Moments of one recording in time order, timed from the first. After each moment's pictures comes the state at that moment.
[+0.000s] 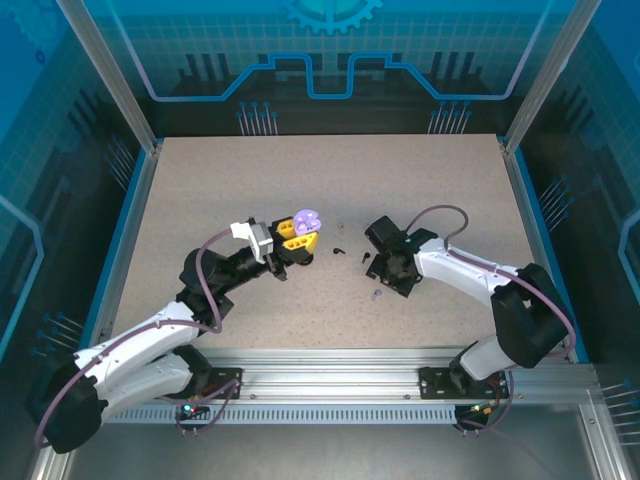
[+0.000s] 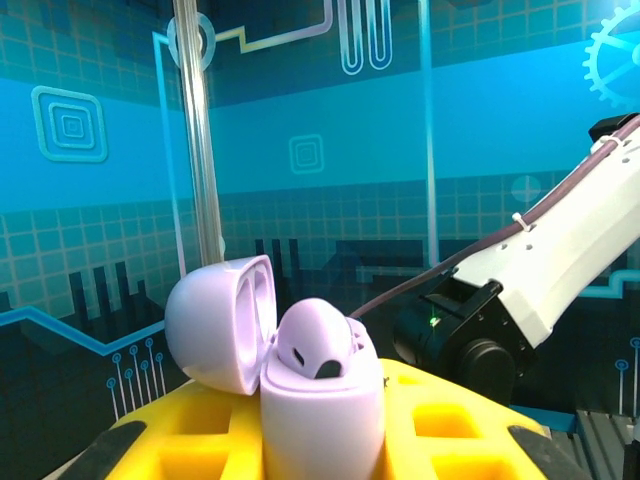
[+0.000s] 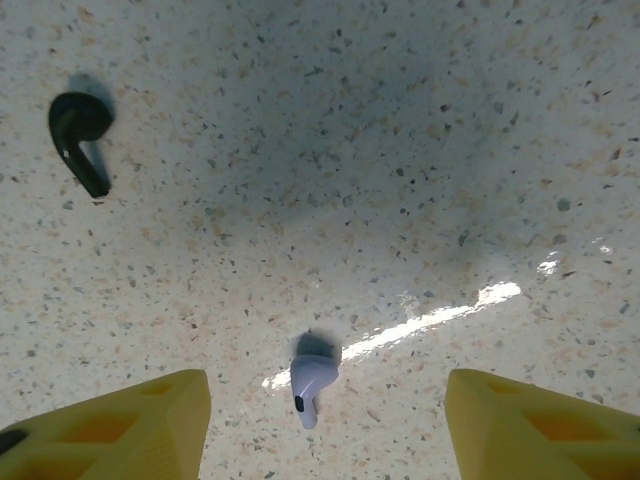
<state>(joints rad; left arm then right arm) -0.65 0.94 0.50 0.83 0.42 -0.08 0.61 1.51 0.93 -0.79 0.08 1.16</state>
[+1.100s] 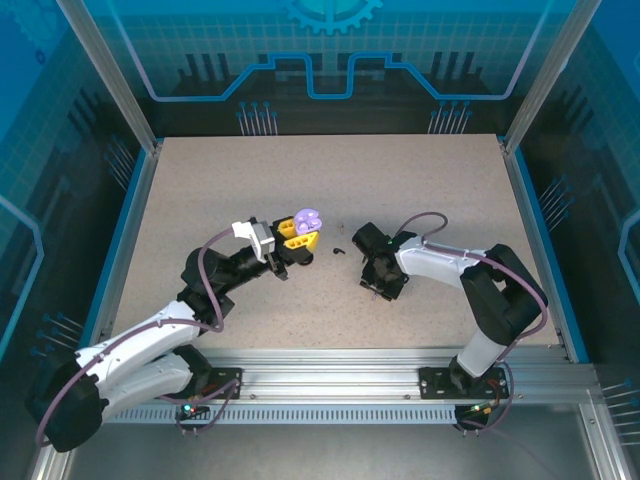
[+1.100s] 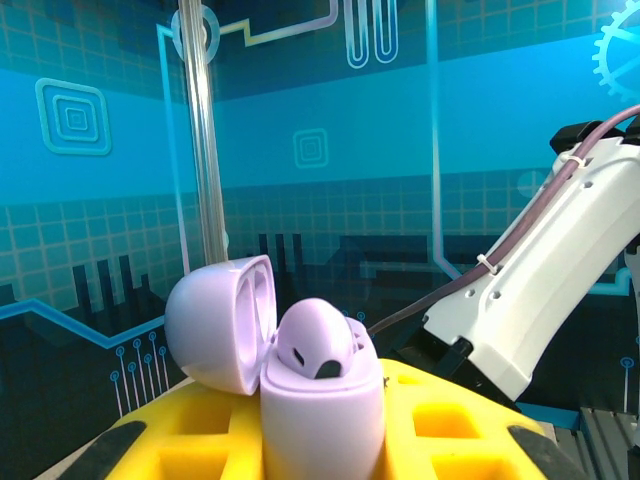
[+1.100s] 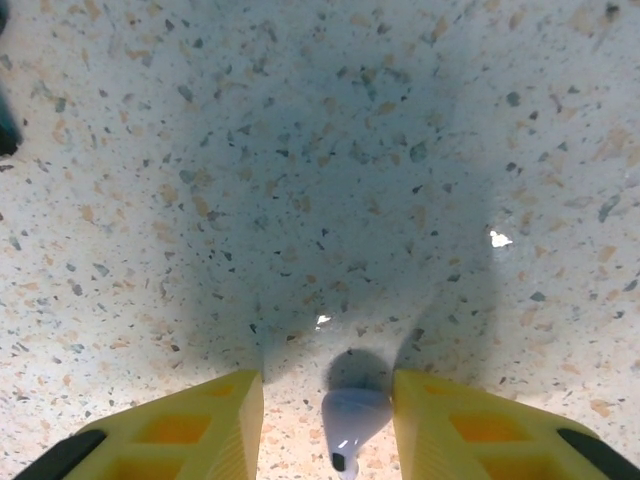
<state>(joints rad) -0.65 0.95 0.50 0.83 0.42 -0.08 0.65 1.66 0.94 -0.72 0.02 1.21</state>
